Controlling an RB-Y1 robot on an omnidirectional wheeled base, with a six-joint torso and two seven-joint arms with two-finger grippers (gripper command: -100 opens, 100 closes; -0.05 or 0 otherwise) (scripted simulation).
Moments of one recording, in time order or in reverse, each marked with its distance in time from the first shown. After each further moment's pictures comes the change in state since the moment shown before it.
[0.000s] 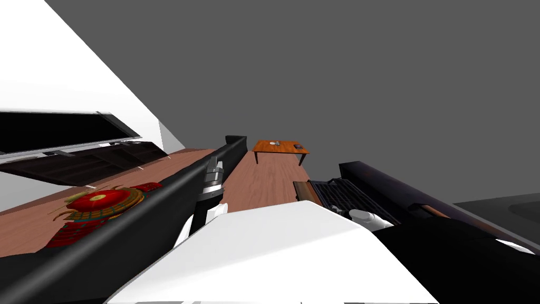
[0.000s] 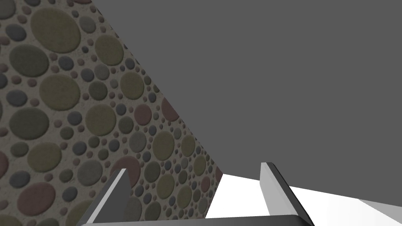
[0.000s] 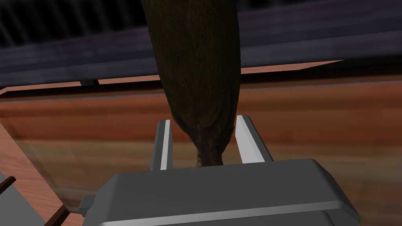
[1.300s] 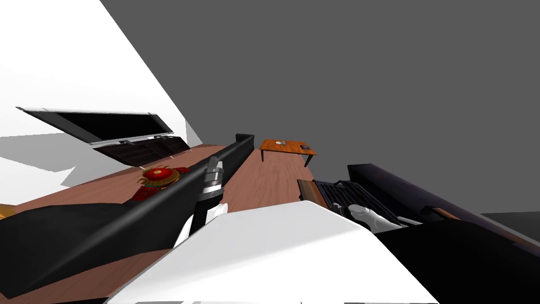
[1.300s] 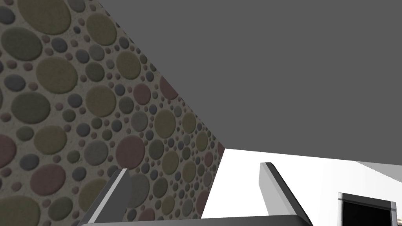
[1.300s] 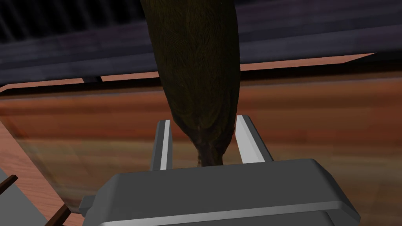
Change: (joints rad) left arm 0.000 0.000 0.000 0.000 0.000 0.000 0.000; right arm -0.090 0.146 -0.149 0.348 0.088 -0.215 -0.028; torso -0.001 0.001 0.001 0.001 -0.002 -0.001
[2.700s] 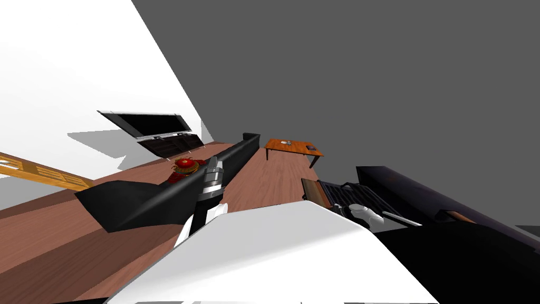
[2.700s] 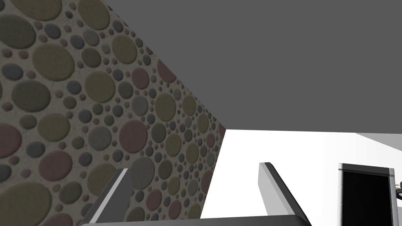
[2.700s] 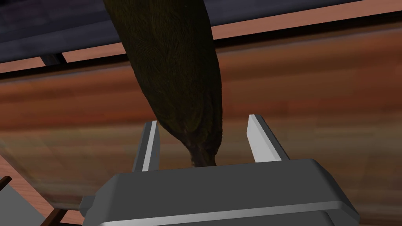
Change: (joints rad) left arm 0.000 0.000 0.000 0.000 0.000 0.000 0.000; right arm -0.074 0.104 -0.112 0.250 0.066 -0.171 -0.020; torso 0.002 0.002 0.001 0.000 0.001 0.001
